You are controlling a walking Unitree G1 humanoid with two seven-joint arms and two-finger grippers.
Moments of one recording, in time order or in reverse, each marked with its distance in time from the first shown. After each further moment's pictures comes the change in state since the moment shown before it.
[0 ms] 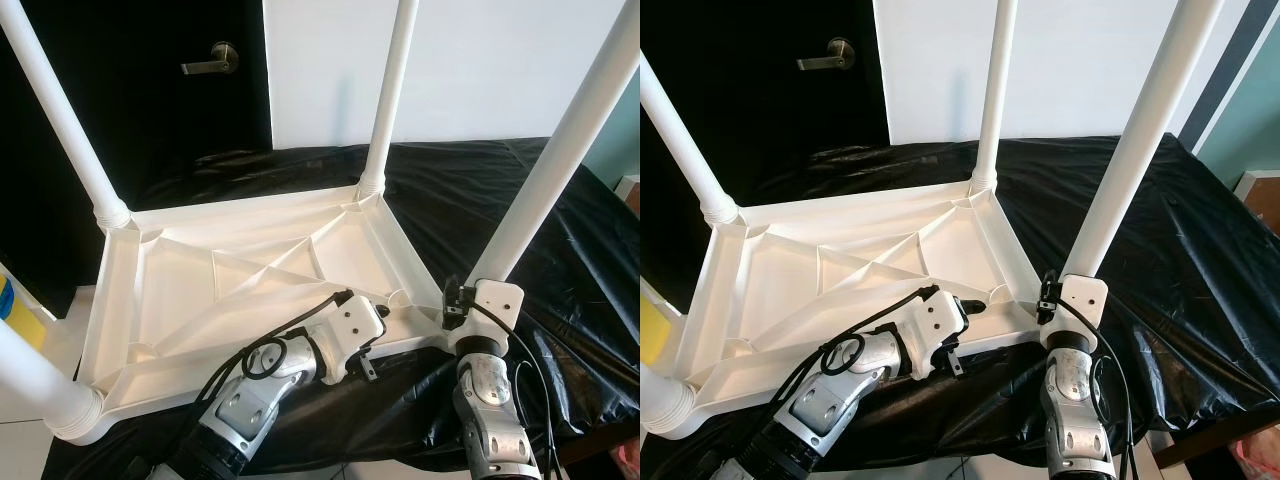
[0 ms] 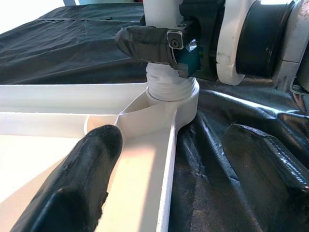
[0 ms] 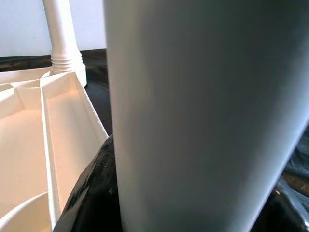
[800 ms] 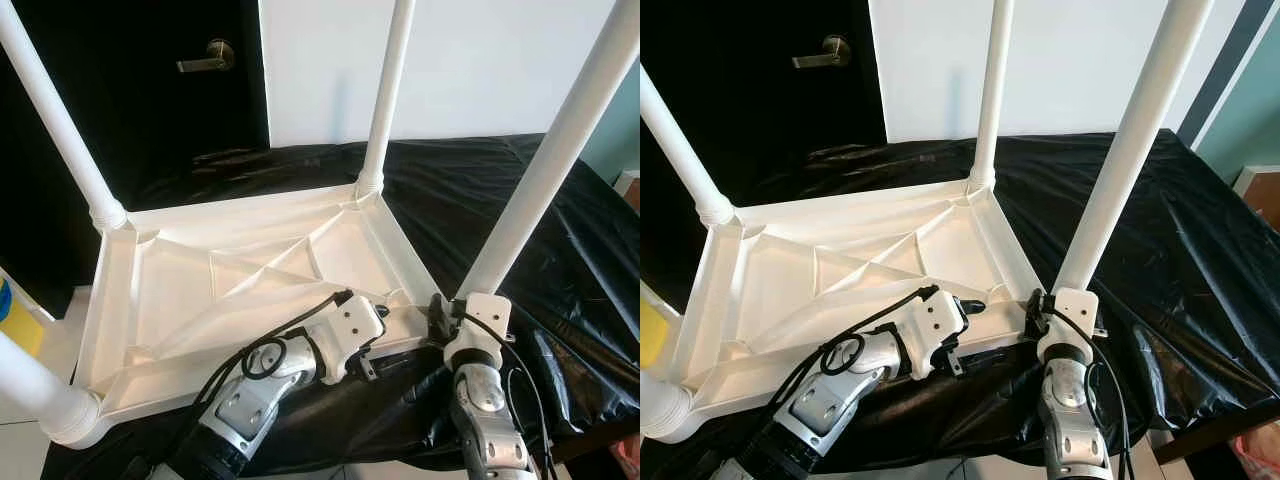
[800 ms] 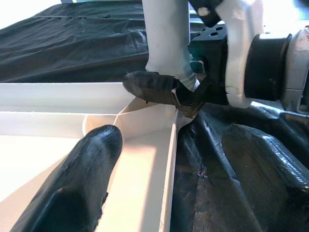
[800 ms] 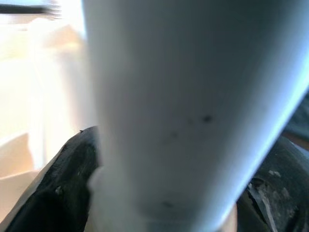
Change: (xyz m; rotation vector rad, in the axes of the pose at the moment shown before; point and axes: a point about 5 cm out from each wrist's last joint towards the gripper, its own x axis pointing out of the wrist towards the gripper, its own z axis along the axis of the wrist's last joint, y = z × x) left arm 0.001 -0.001 0.001 -0.001 -0.006 -0.001; right arm -0.004 -0.008 -0.013 -0.049 0.054 0.088
